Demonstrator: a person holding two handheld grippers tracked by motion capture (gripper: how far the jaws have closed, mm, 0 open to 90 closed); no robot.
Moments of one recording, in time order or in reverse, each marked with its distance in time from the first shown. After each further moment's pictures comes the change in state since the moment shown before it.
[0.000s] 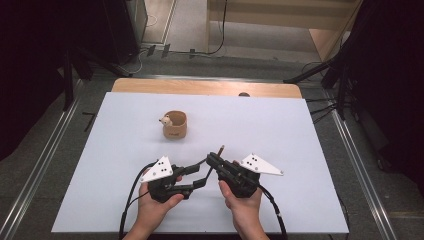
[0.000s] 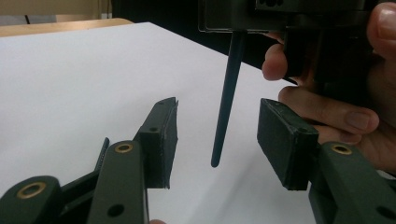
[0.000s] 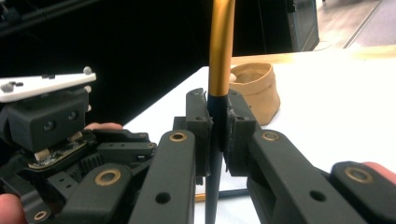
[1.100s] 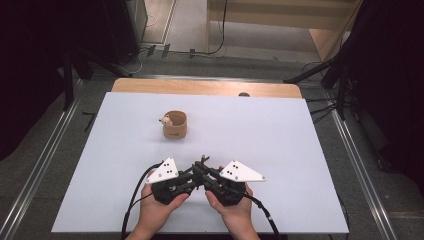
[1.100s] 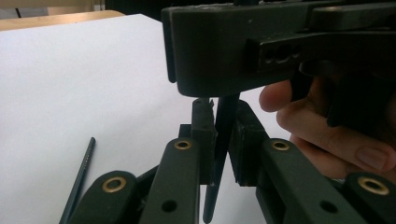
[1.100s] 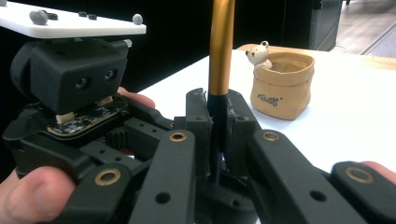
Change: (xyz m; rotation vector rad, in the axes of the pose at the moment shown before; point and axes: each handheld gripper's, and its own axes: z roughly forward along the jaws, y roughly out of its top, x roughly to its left) left arm -0.008 0.004 0.005 0.040 -0.009 0.022; right arm 0.028 -0.008 0.013 0.075 0.040 -0.151
